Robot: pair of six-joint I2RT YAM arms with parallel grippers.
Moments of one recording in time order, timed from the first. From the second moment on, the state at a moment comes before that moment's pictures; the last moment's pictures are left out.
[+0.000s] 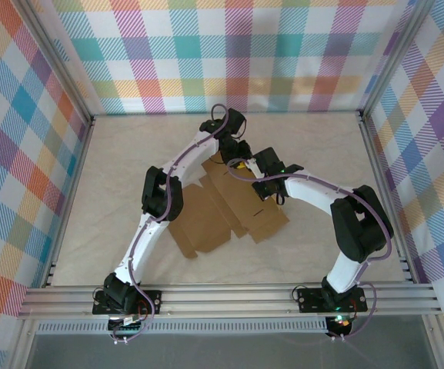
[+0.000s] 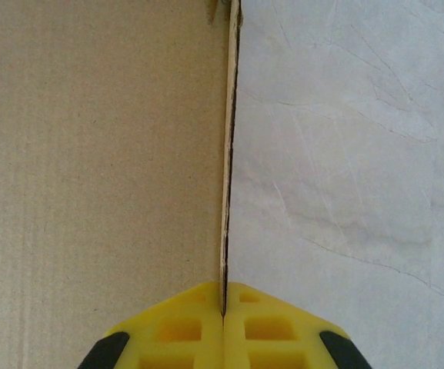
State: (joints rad) left arm -0.57 2.56 2.47 -1.02 0.35 -0.89; right arm 0.55 1.71 1.11 -0.44 0.18 -0.17
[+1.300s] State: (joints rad) left arm -0.30 1.77 1.34 -0.62 0.29 -0.20; right arm 0.43 1.57 1.06 -0.42 0.02 -0.34
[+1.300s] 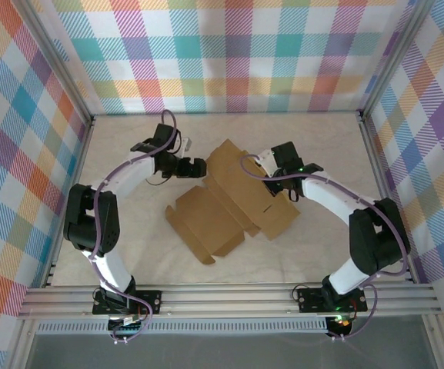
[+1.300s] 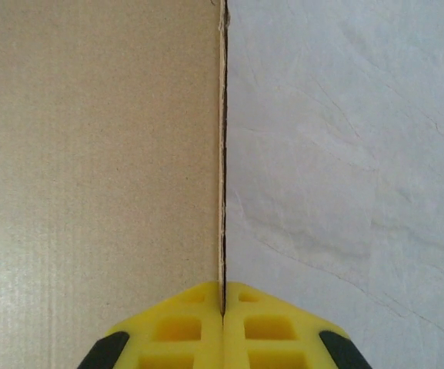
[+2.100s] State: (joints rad) left arm -0.30 1.91 1.32 -0.44 0.65 -0.08; right arm 0.37 1.53 1.06 -0.47 -0.17 -0.36
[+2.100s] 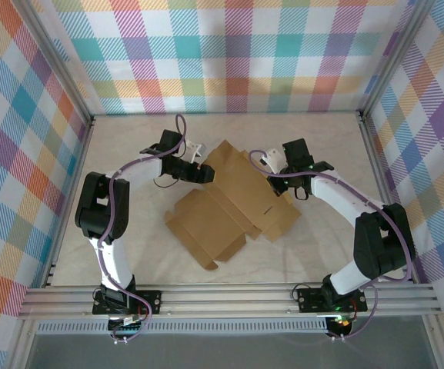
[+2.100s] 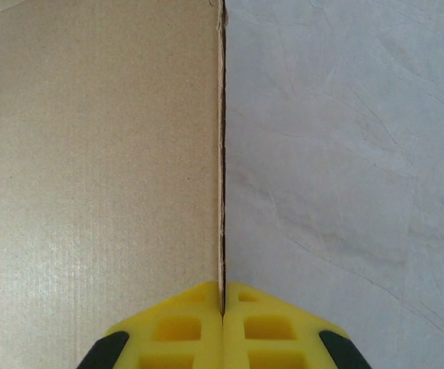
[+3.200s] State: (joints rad) left arm -0.27 1.81 1.13 -0.18 0.62 -0.23; right arm 0.34 1.54 1.06 -0.47 -0.21 -0.32
